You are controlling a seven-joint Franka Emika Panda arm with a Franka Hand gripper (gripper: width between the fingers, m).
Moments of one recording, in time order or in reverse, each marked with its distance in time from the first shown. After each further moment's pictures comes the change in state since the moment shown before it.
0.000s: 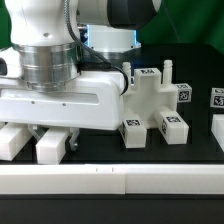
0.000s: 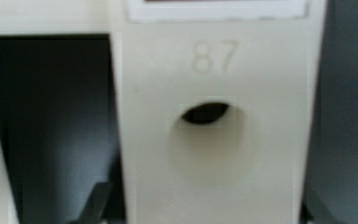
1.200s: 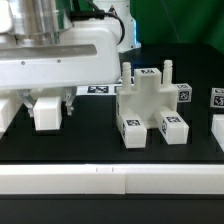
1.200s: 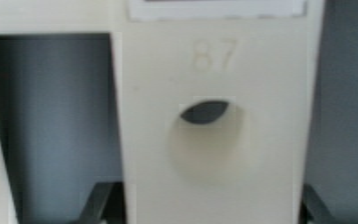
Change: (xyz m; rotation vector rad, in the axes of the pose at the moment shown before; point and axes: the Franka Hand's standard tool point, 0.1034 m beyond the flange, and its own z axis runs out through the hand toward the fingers) arm 0.010 0.001 -0.058 0.040 0.019 -0.221
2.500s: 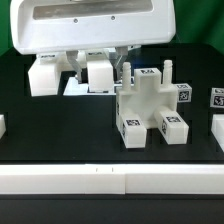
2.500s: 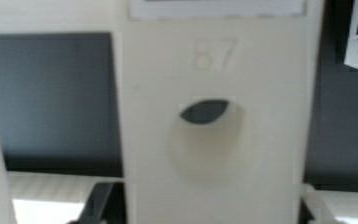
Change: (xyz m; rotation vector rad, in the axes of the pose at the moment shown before) arm 0.006 -0.072 -0.053 0.014 0.039 -0.076
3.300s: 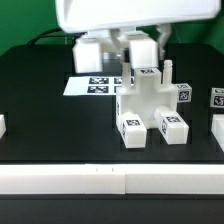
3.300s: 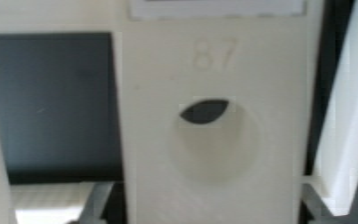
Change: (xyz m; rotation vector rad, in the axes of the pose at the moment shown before) arm -0.006 -0.079 -0.017 0.029 0.017 0.141
